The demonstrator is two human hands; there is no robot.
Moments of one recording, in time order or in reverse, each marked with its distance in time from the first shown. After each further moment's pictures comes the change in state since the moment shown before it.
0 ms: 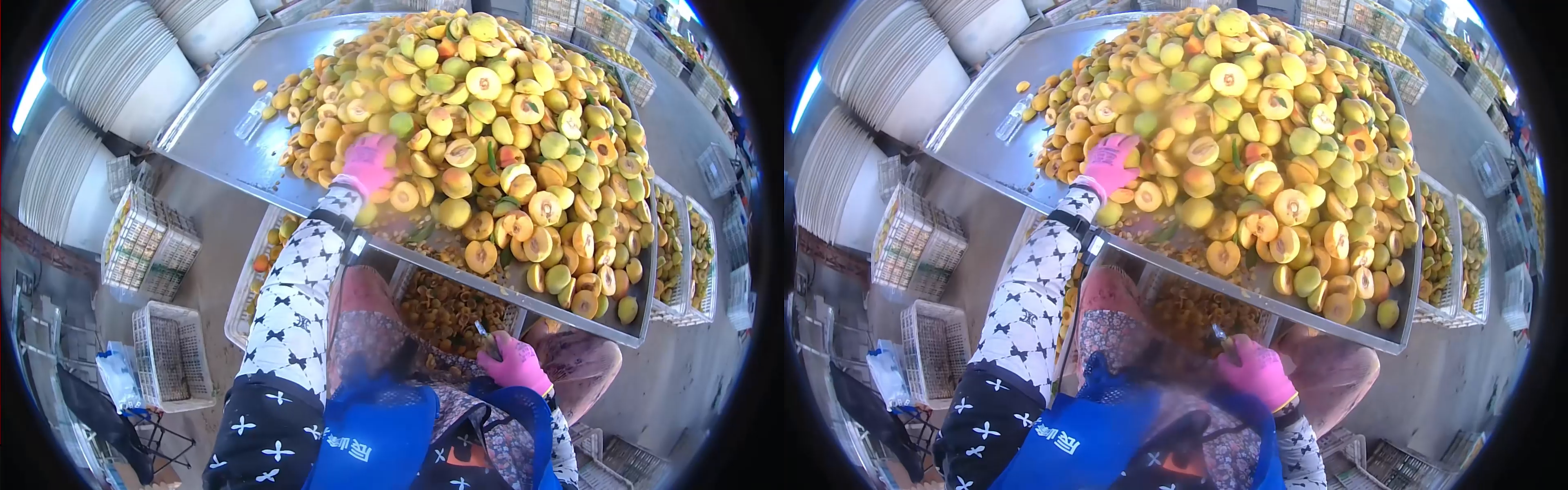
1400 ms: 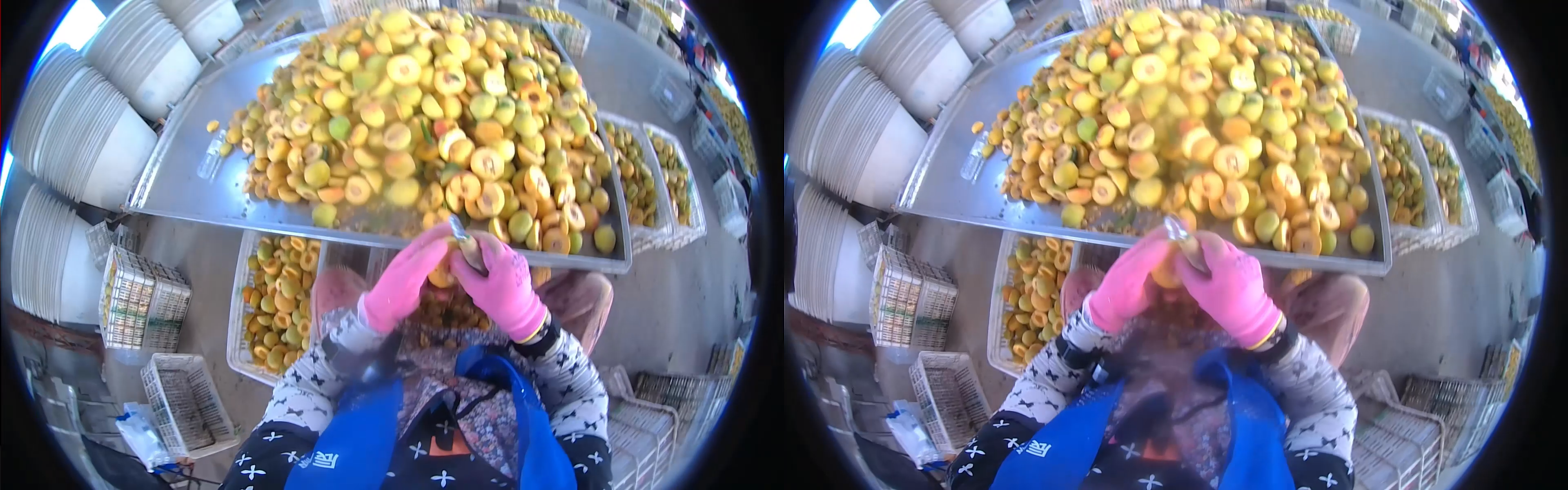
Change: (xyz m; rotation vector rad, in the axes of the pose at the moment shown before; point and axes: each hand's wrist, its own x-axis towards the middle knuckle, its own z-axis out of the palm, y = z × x) left_hand -0.180 0.209 -0.015 -1.727 -0.382 -0.076; right_hand 0.029 -0.069 -0.040 0.075 0.609 -0.231
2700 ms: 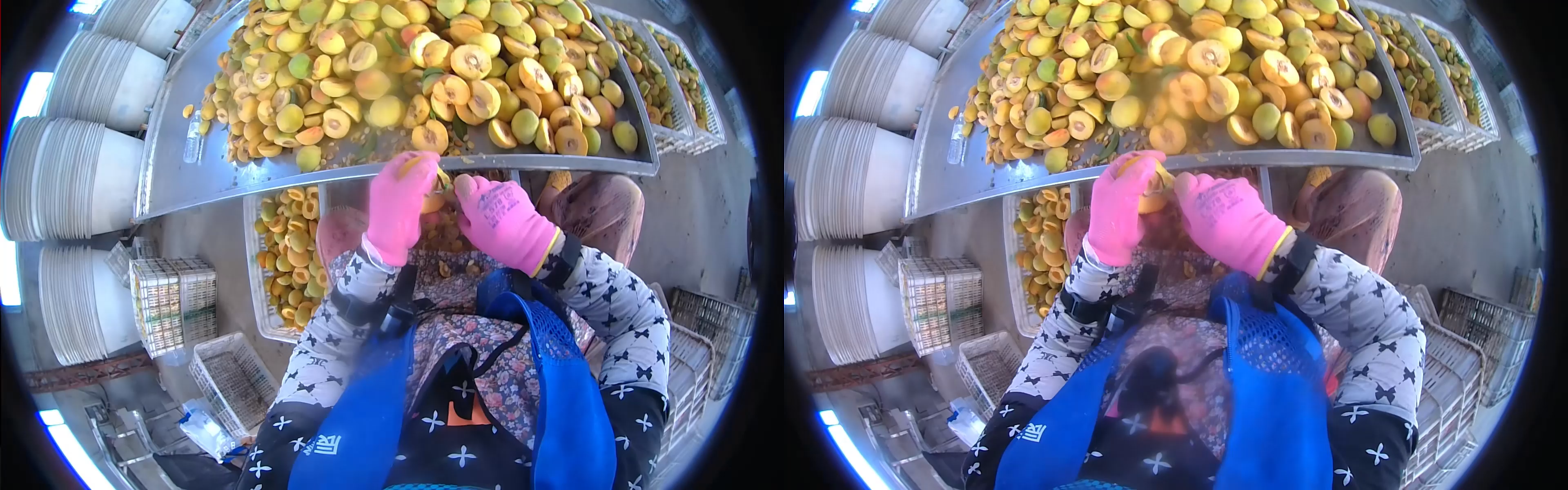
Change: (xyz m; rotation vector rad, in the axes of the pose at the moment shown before) left_hand 0.007 -0.028 -0.010 0.504 0.187 0.238; right_hand -0.034 0.037 0.023 -0.320 -0.360 -0.102
